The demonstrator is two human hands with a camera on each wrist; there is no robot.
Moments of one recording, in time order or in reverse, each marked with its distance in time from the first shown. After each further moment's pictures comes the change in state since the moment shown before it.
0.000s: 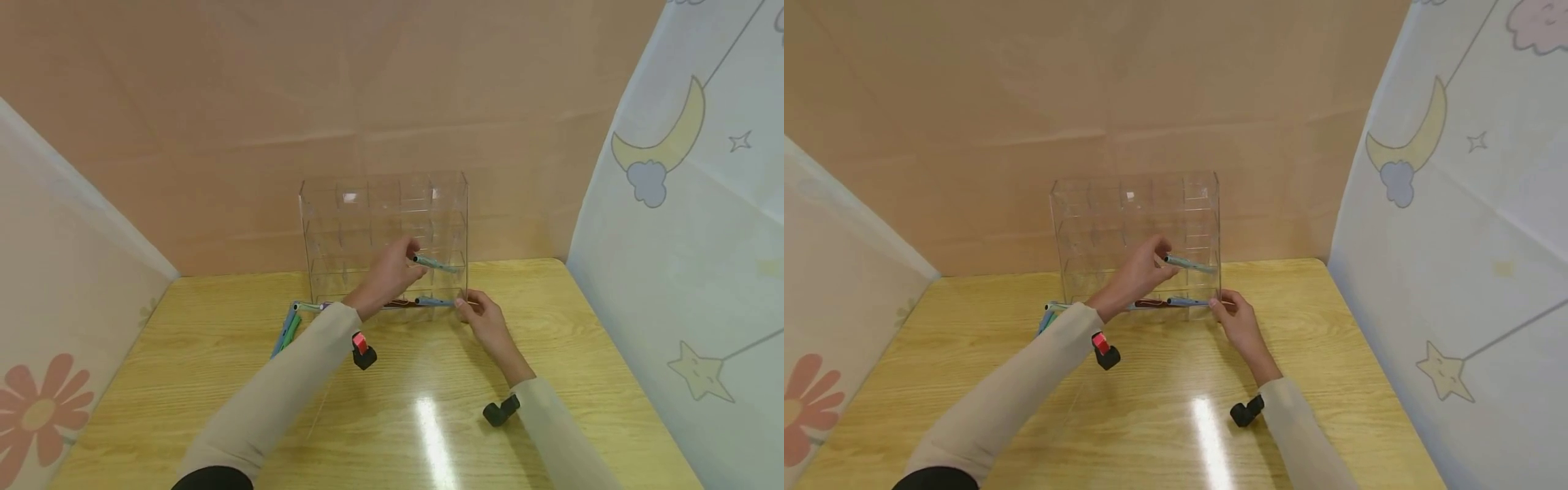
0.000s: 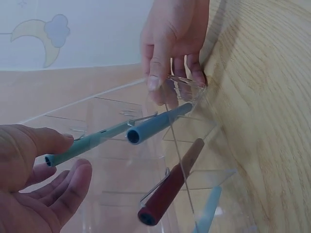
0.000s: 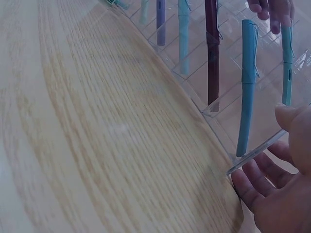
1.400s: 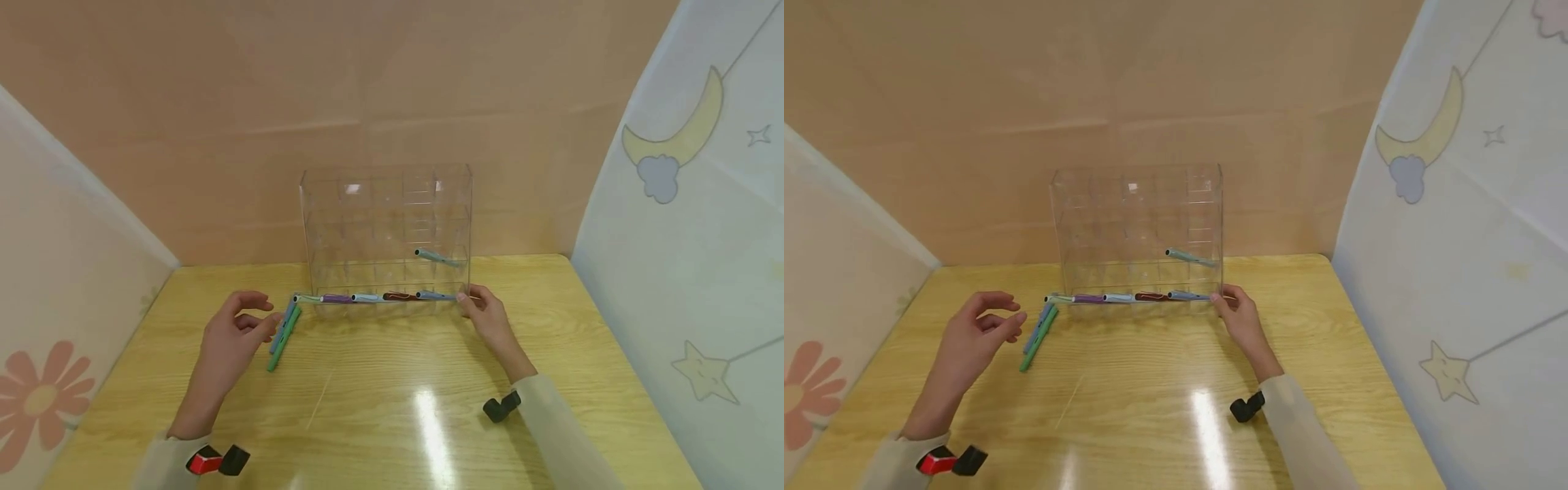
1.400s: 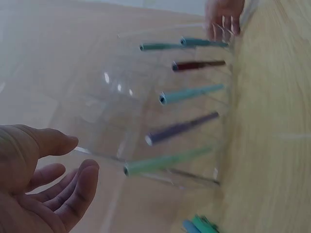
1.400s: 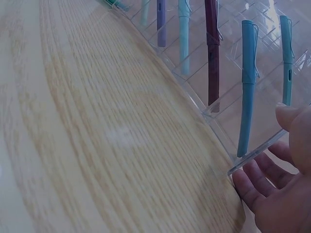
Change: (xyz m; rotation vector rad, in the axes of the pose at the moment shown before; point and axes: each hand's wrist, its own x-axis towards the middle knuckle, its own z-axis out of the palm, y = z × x) left_hand -0.189 -0.100 -0.112 -0.095 0.364 -0.233; right_hand 0.005 -0.004 -0.003 -0.012 -0.004 0.016
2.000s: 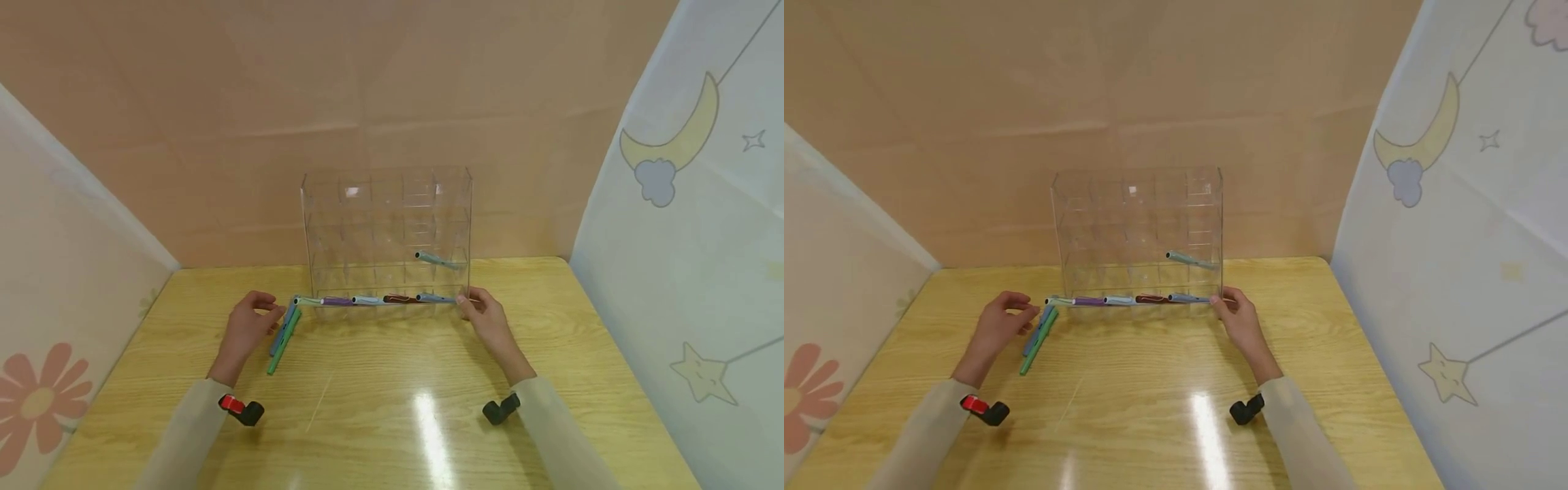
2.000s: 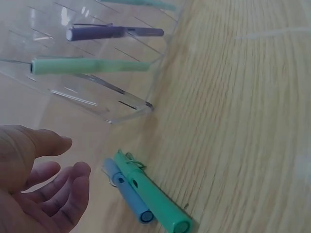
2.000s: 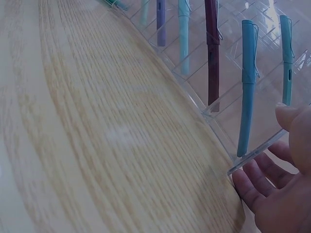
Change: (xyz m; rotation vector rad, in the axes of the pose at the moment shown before) left_hand 0.071 -0.088 0.020 0.042 -0.087 -0.167; right_hand 0.000 0.000 0.003 0.009 0.005 0.007
